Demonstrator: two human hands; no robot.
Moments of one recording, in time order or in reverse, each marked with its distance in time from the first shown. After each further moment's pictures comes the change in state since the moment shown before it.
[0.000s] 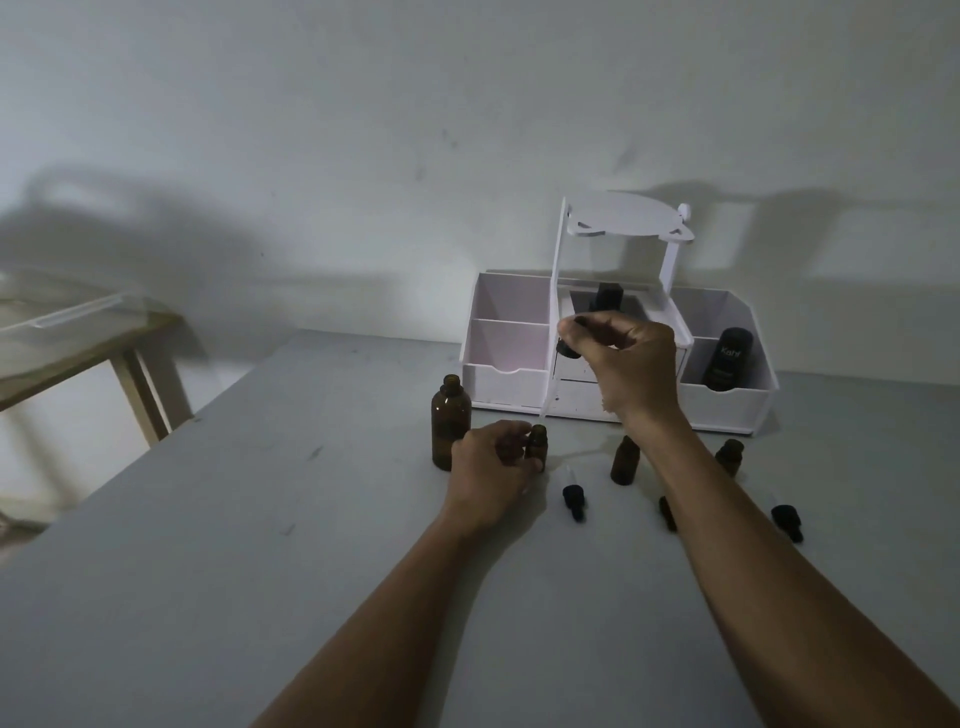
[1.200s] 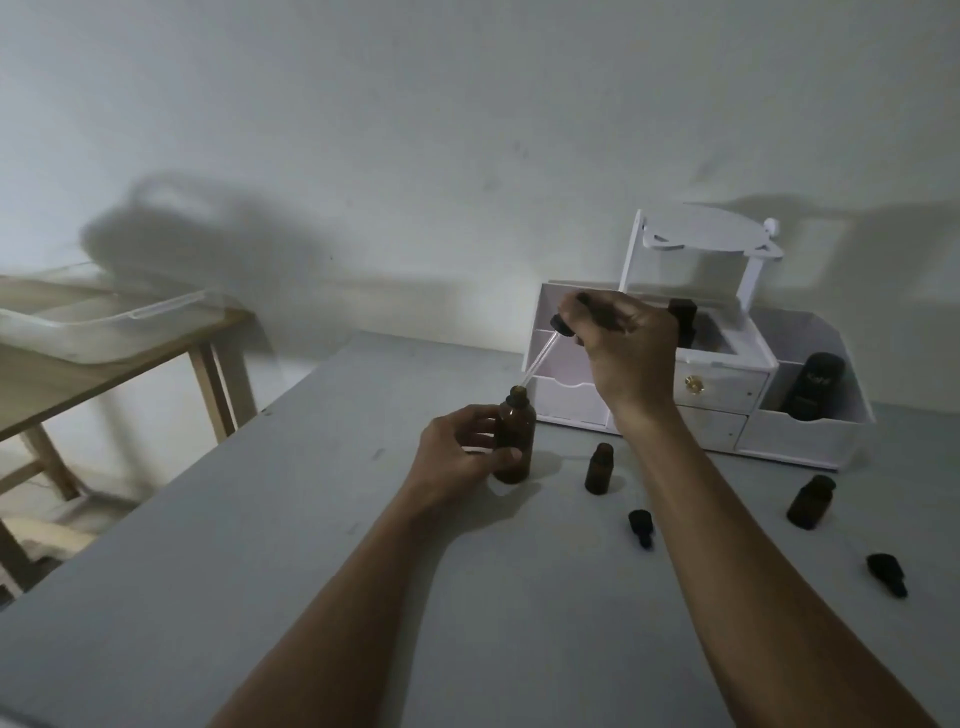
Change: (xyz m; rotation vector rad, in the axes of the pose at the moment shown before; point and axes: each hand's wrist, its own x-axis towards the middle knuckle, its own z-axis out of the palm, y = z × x) left_hand 0.015 -0.045 -0.093 -0.169 0.008 0.051; right_hand 0.005 -0.027 0.070 0.179 -0.006 -0.073
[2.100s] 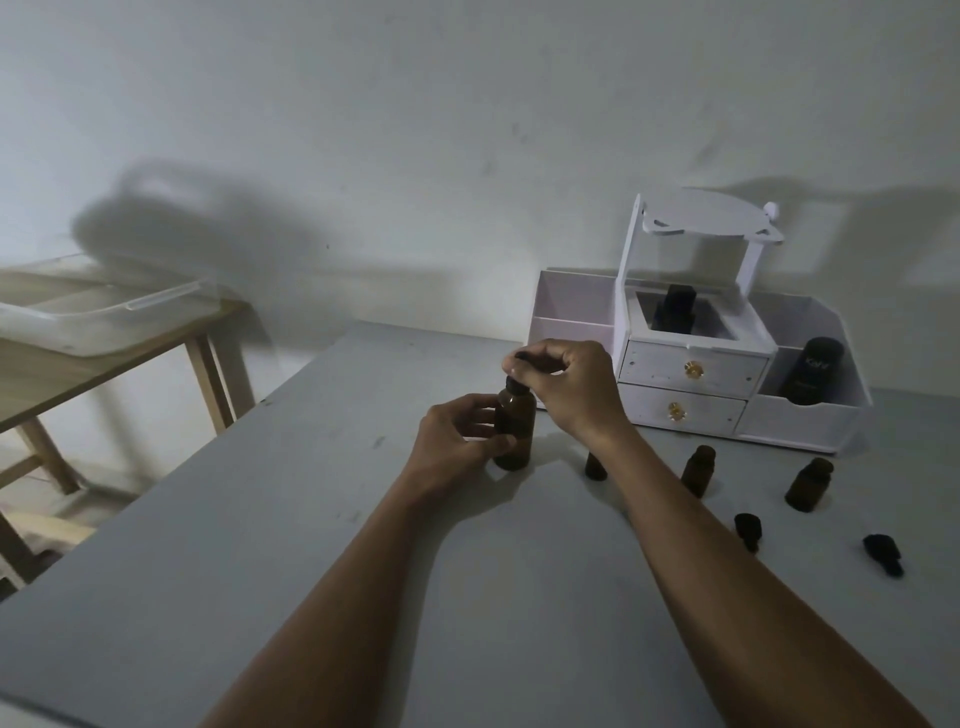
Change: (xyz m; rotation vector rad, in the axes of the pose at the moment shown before) left_hand 0.000 0.000 0.001 -0.024 0.008 -0.025; right_hand -0.023 0.046 0.021 -0.262 -0.307 0.081
